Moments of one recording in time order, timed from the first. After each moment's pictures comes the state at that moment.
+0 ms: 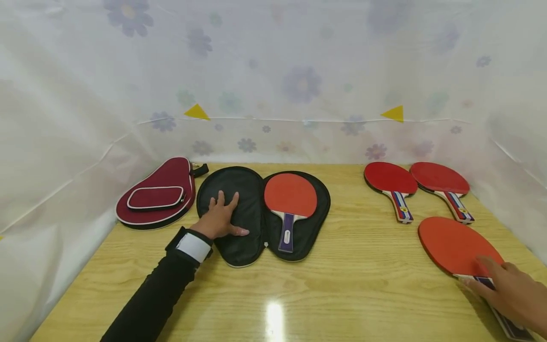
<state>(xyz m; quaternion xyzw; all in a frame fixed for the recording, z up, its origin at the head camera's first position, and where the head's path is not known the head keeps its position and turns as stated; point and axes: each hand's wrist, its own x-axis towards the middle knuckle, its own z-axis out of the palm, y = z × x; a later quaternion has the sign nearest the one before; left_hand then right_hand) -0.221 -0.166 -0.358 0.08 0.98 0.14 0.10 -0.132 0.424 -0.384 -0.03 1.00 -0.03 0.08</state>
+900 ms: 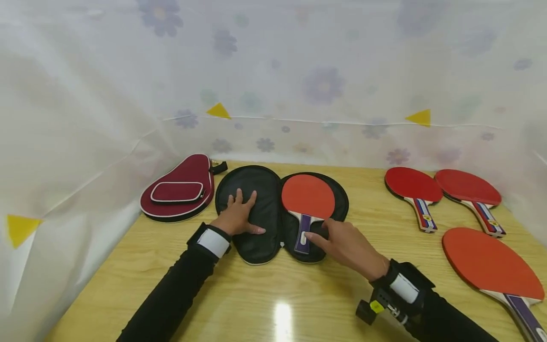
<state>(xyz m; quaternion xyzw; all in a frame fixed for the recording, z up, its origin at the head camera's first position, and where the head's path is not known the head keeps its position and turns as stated) -0.218 -0.161 -0.354 0.04 0.99 0.14 0.10 -0.183 0.124 -0.348 -0.23 0.93 -0.28 0.03</state>
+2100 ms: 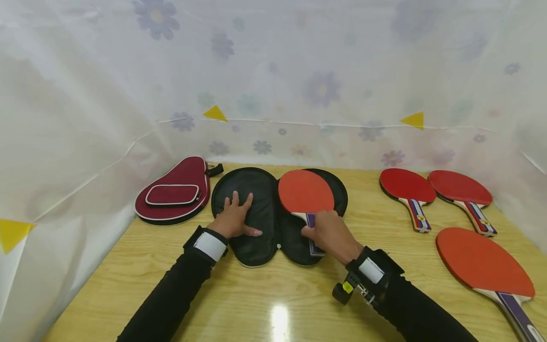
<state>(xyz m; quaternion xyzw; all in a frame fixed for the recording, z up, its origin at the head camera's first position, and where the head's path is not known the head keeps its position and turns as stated) -0.226 -0.161 -0.364 0.05 0.99 0.13 0.09 -0.213 0.101 -0.362 -0.16 0.94 -0.29 0.01</state>
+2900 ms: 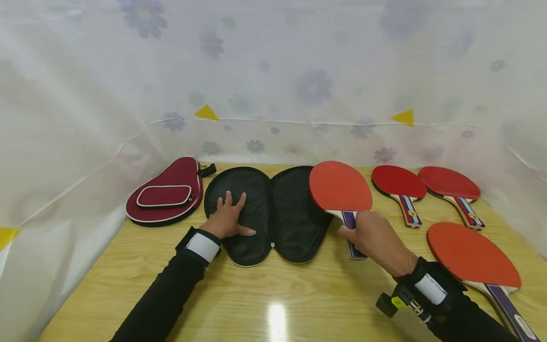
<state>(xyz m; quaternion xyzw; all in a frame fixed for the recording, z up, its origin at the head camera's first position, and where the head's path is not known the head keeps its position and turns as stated) -0.225 -0.161 -0.363 0.05 0.99 0.13 0.09 -0.183 0.181 -0.329 -0.10 0.96 -0.26 0.02</state>
